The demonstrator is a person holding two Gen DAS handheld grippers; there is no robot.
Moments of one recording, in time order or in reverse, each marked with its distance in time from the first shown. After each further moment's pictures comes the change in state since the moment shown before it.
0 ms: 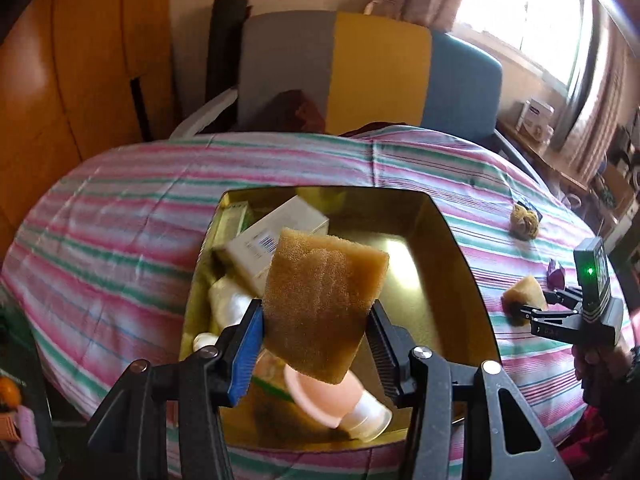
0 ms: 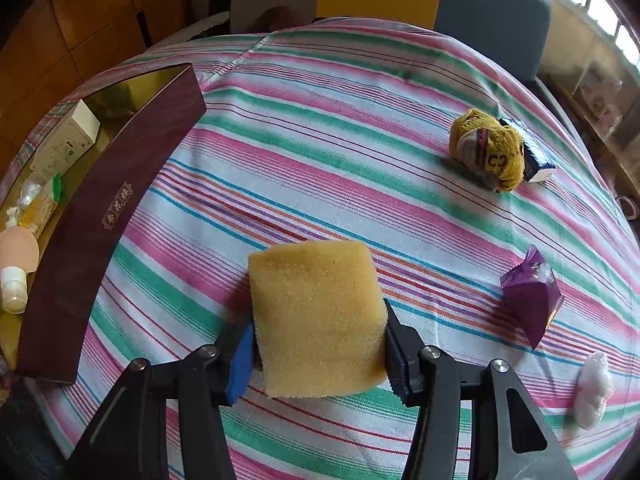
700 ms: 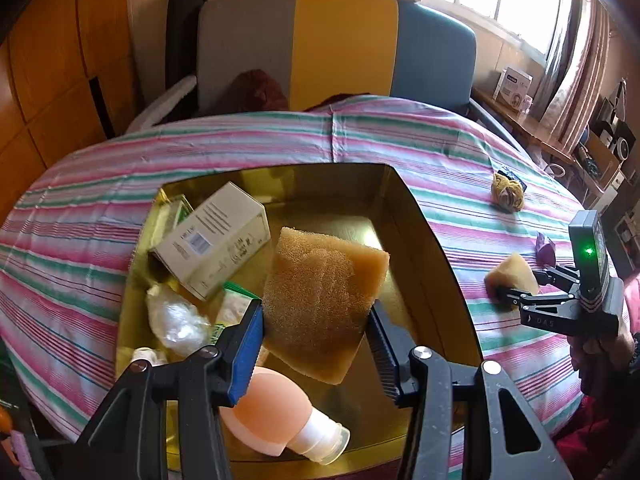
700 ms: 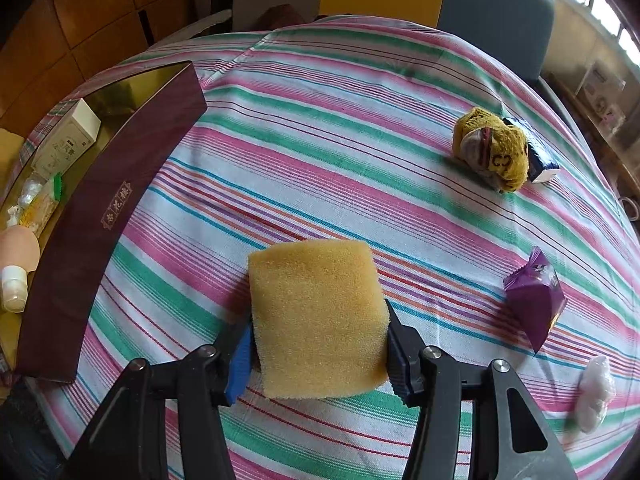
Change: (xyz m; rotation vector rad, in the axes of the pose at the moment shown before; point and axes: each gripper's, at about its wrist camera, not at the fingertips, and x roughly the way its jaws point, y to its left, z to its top) left arm 0.040 -0.033 0.005 0.048 0.098 -0.082; right arm 0.006 -0.002 0.002 -0.005 0.005 0.012
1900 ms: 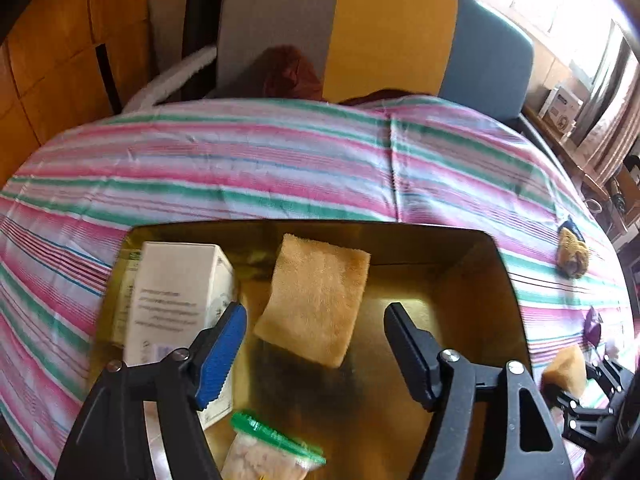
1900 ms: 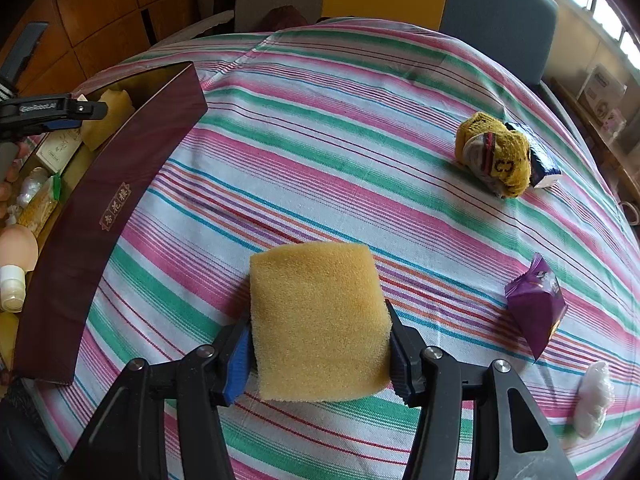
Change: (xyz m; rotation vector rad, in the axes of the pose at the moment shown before) left arm 0.094 0.032 0.079 -0.094 0.042 0.051; right arm 0.006 0.000 0.005 -0.007 -0.007 -0.003
